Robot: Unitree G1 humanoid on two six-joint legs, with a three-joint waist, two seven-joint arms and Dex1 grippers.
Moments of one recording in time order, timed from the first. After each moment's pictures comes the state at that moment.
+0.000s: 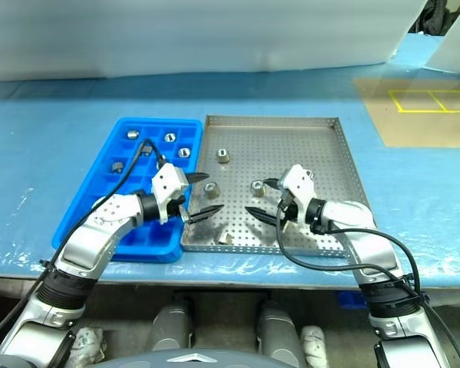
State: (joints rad) left arm -0.34 0.46 -0.19 -0.17 -0.22 0.32 -0.80; right arm -0.28 -0.55 0.10 -0.18 0.30 0.41 0.86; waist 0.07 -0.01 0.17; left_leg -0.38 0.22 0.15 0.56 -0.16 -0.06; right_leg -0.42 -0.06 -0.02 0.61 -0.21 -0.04
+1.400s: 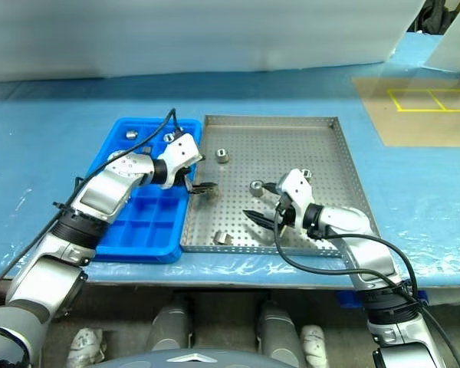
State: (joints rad) left arm -0.77 0.49 -0.35 0.24 -0.04 0.46 -0.96; right arm -0.23 -0.54 0.10 -0.21 0.31 0.45 0.82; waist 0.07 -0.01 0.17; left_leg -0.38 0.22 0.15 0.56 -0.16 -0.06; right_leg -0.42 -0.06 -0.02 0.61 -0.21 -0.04
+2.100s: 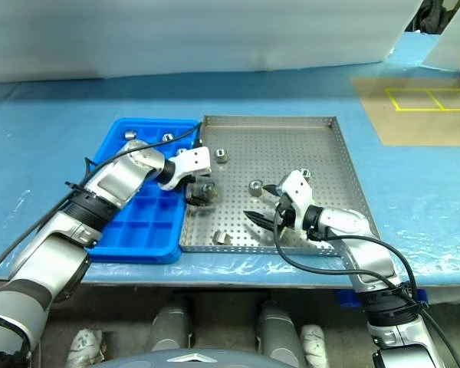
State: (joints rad) left arm -0.93 0.48 -0.52 0.41 0.12 0.44 -1.17; right arm -0.23 -0.53 0.10 -0.21 0.32 0.47 0.80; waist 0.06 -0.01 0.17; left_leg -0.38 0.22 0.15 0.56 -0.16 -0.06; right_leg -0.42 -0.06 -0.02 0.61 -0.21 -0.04
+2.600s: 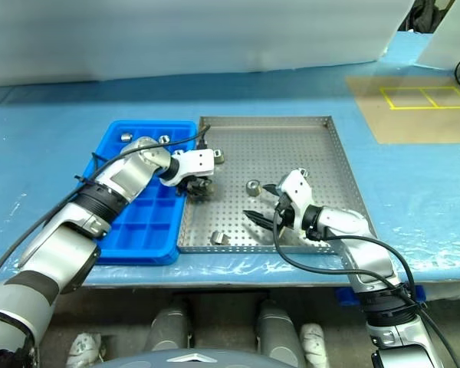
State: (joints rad) left arm -0.96 0.44 -0.51 0.53 0.20 0.35 -1.17; right arm -0.23 -0.53 0.10 -0.21 0.32 0.47 0.79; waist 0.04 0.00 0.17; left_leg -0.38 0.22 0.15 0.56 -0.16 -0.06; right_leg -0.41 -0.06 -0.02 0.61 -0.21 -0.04
